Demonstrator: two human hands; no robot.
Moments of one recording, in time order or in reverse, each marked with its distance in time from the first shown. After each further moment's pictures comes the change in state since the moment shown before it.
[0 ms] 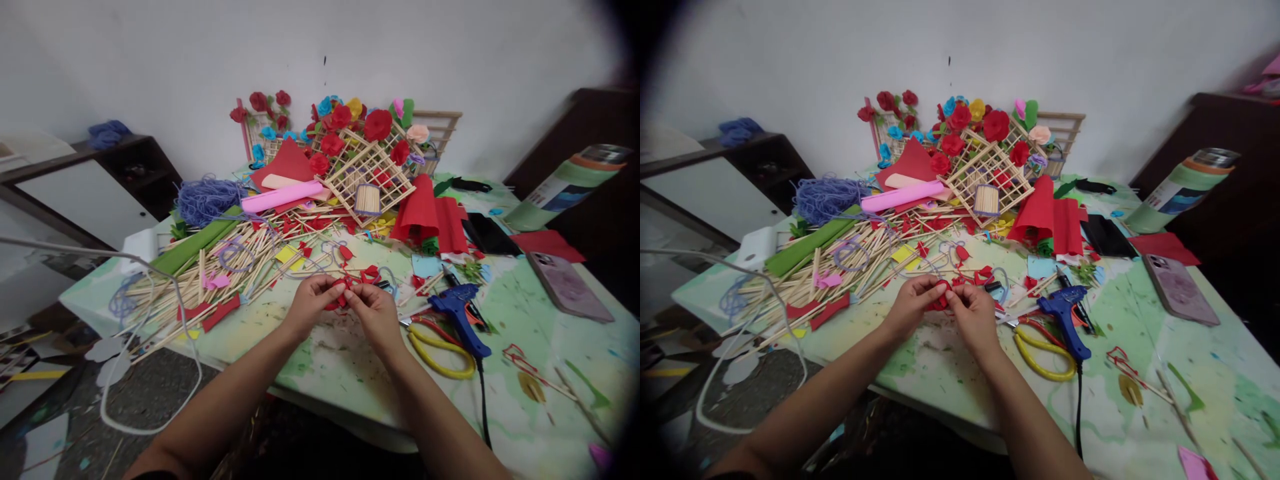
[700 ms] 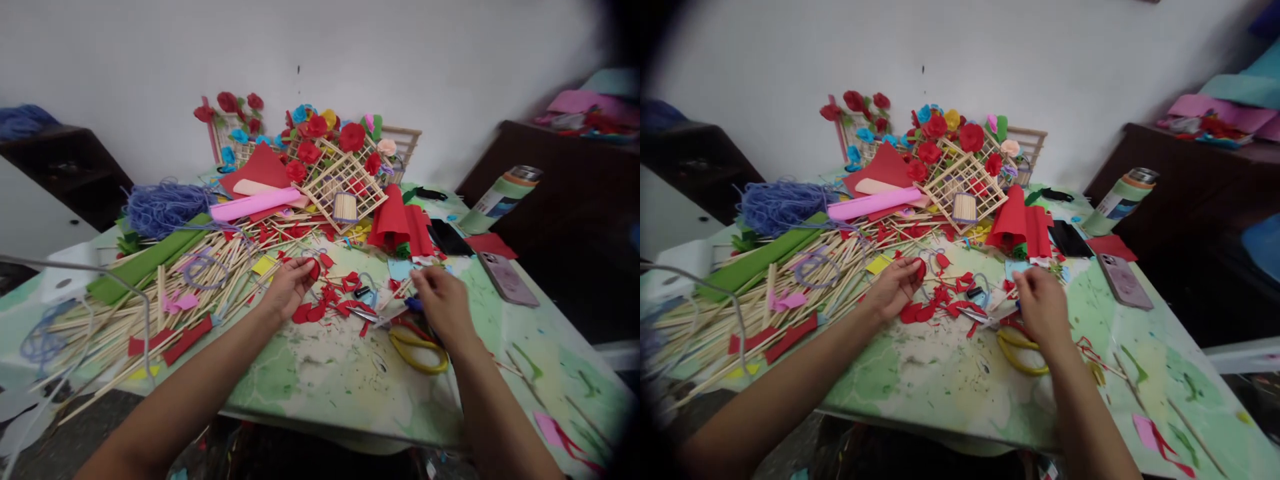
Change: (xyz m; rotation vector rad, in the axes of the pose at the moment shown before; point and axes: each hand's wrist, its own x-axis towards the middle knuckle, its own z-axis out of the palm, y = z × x) left_hand 0.053 0.019 -0.009 -0.429 0.078 -0.203; right_hand 0.004 -0.044 -0.115 -1.066 0.402 -0.260
